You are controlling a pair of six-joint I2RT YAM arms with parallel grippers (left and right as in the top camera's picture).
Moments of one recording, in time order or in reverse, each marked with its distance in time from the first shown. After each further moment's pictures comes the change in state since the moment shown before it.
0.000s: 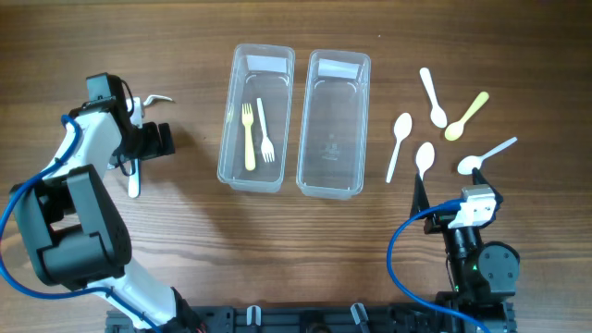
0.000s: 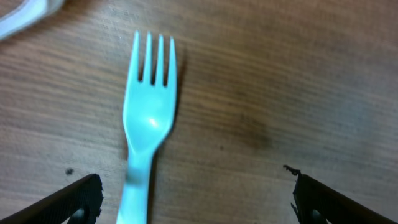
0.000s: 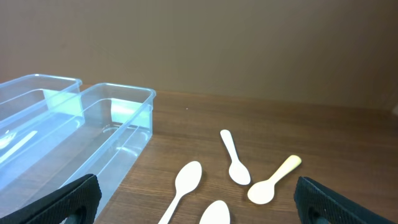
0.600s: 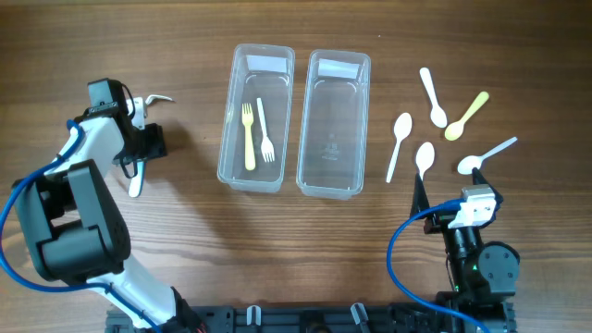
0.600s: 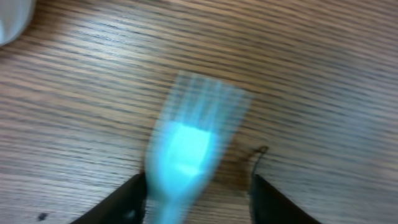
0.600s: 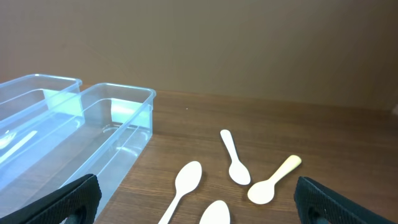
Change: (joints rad) left arm 0.008 0.027 -0.053 0.123 0.048 0.045; right arm 0.000 0.000 0.000 0.000 0.000 0.000
